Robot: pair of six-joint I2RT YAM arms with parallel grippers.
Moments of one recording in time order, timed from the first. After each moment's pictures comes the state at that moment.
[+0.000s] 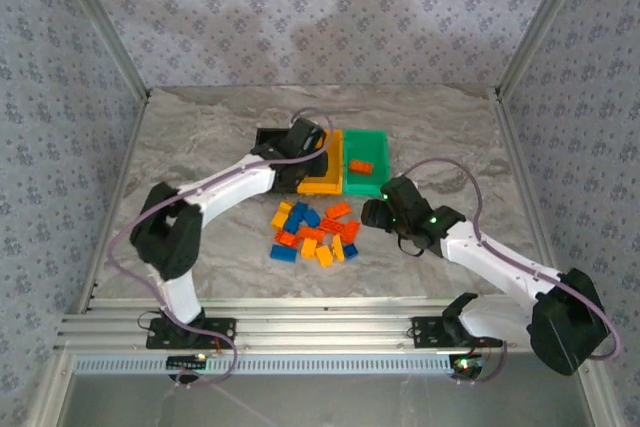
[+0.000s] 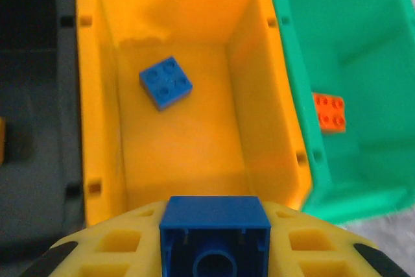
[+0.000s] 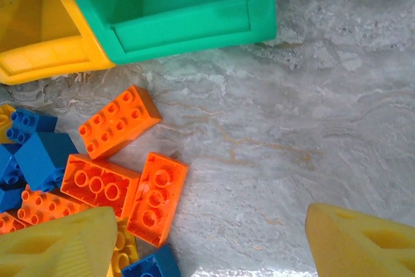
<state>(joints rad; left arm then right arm) -0.71 1.83 1.40 -0.41 -0.15 -0.54 0.65 1.13 0.69 -0.49 0.14 0.76</state>
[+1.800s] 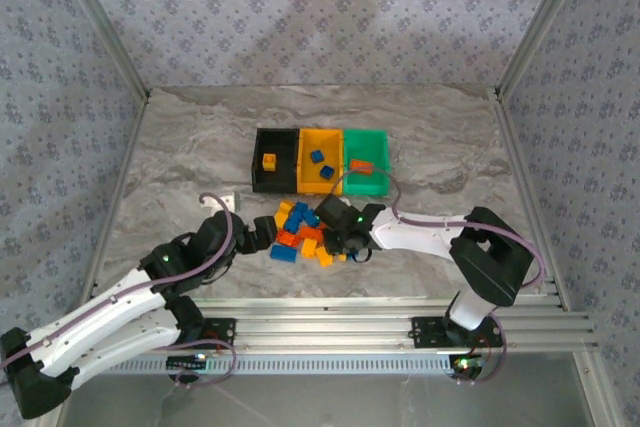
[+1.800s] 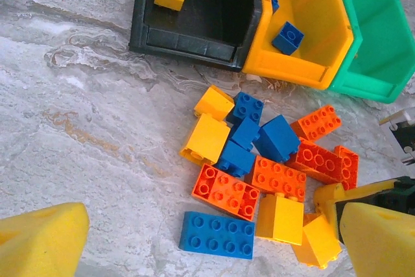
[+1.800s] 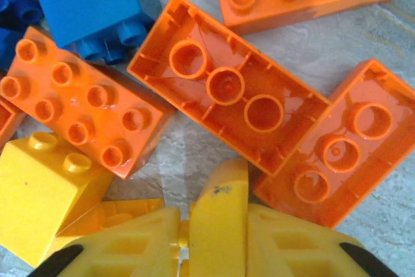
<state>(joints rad) -0.90 0.70 0.60 -0.61 -0.39 -0.83 0.96 1.62 0.93 -0.49 0.11 0.67</state>
